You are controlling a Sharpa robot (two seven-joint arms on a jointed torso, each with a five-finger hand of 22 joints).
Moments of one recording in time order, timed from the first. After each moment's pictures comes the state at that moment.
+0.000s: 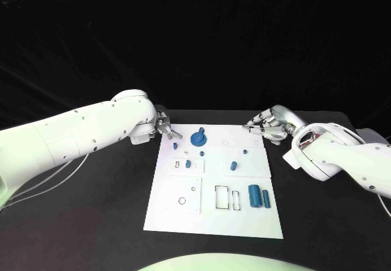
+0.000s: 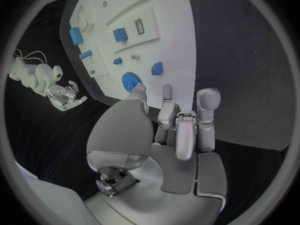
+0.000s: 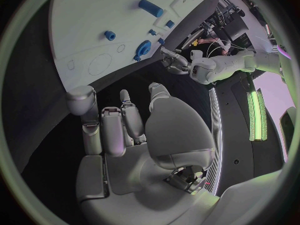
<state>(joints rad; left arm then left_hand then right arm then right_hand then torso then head) 1.33 -0.57 -0.03 1.17 -1.13 0.20 -0.60 1.18 -0.04 -0.07 0.29 0.20 0.93 0.08 0.64 0.23 1.26 0.01 1.33 1.12 1.47 -0.04 1.54 1.31 0.15 1.21 0.05 1.21 0.86 1.26 -0.93 -0.12 1.60 -1.05 -0.50 -0.14 1.20 -0.05 -0.09 0.29 0.53 0.99 0.14 0.10 0.22 1.36 0.05 1.34 1.31 1.47 -0.01 1.39 1.28 0.12 1.33 0.08 0.96 1.09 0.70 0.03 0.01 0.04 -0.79</state>
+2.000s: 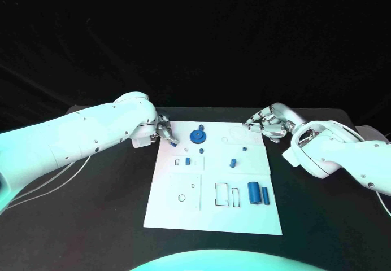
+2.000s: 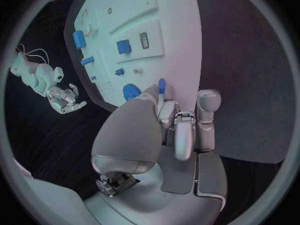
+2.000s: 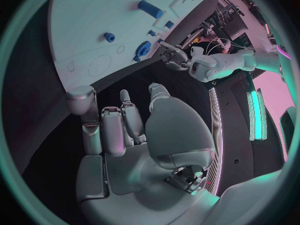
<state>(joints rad) 1.30 -0.57 -0.03 1.18 -1.08 0.23 -0.63 1.48 -0.01 0.21 0.31 0.21 0.91 0.06 0.66 0.29 1.27 -0.01 1.29 1.10 1.47 -0.07 1.54 1.31 0.15 1.21 0.04 1.23 0.87 1.25 -0.93 -0.12 1.60 -1.05 -0.50 -0.14 1.20 -0.04 -0.09 0.29 0.54 0.99 0.14 0.10 0.22 1.36 0.05 1.34 1.31 1.47 -0.01 1.39 1.28 0.12 1.33 0.08 0.95 1.09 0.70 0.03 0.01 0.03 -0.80</state>
